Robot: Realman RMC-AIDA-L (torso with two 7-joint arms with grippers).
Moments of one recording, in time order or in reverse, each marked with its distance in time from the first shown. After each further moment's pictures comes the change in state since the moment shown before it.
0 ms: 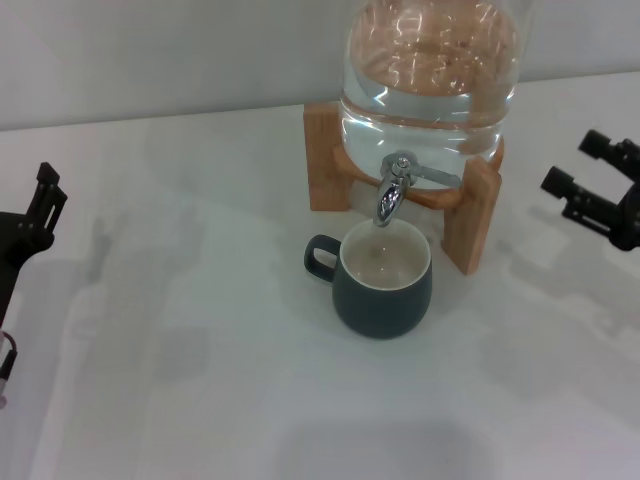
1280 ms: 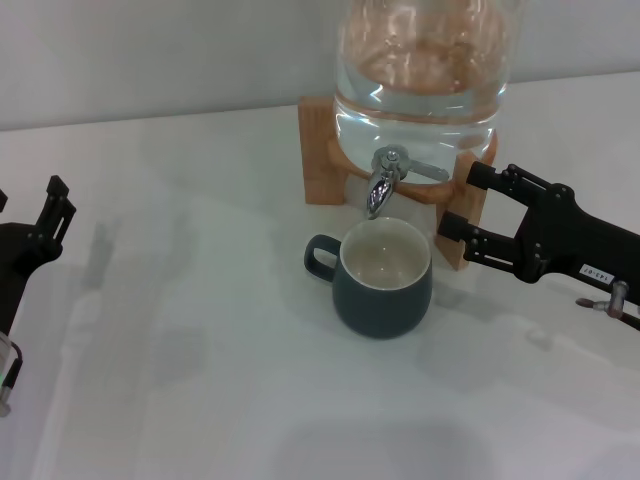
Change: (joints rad) left arm 0.002 -0.001 0.006 -0.001 0.005 -0.039 0.000; right arm 0.091 0.032 -0.167 0.010 -0.020 -0.015 -0.011
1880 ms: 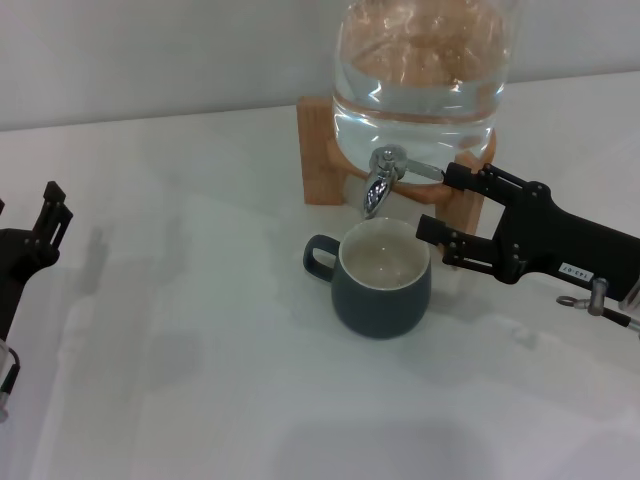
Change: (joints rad) left arm 0.009 0.000 0.000 0.000 -0.003 -0.003 0.000; right arm 0.032 0.003 -0.039 0.000 0.003 -0.006 0.001
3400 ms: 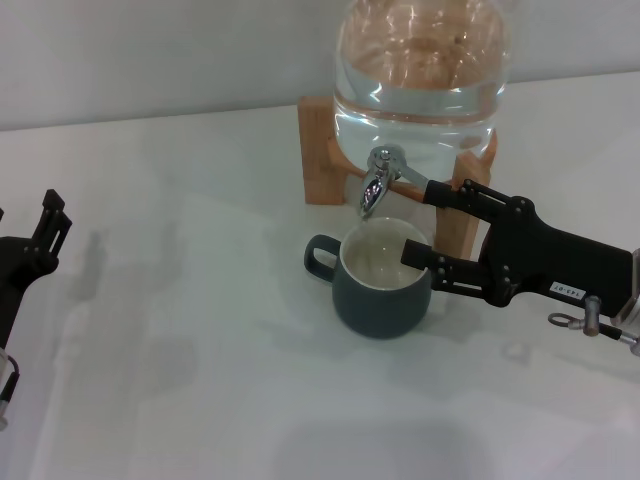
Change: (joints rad) left arm 0.015 -0.002 0.000 0.001 0.006 0.000 0.000; right arm 0.004 0.002 -0.055 0.000 0.002 0.051 -0.008
